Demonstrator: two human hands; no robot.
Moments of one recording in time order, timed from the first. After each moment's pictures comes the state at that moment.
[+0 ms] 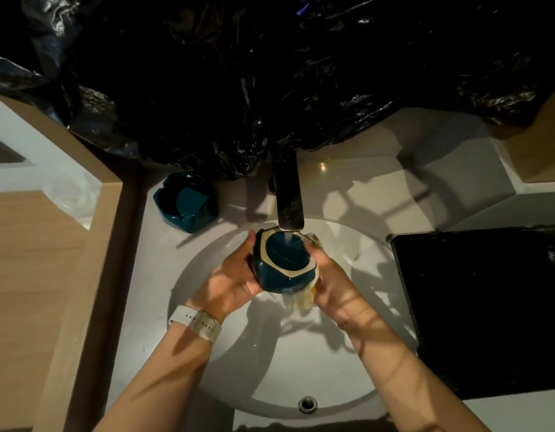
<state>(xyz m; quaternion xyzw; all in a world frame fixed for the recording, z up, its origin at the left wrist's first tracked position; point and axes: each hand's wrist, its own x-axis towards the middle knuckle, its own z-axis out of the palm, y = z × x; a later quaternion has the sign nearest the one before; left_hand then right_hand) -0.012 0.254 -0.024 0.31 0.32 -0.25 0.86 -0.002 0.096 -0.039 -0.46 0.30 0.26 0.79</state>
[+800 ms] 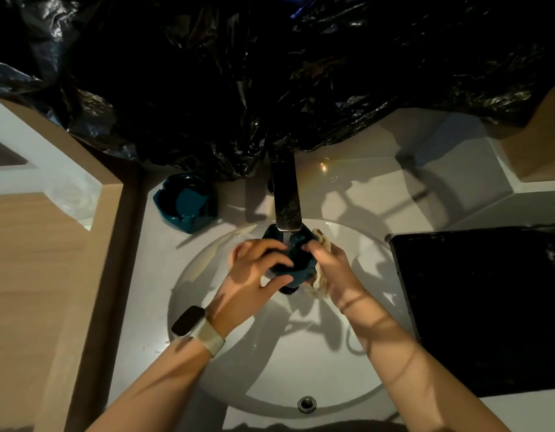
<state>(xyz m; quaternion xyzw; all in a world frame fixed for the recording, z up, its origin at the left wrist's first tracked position) -0.029 0.258 -0.056 0.93 -0.16 0.03 0.33 0.006 0.081 -0.035 -0.57 0.25 0.21 0.75</state>
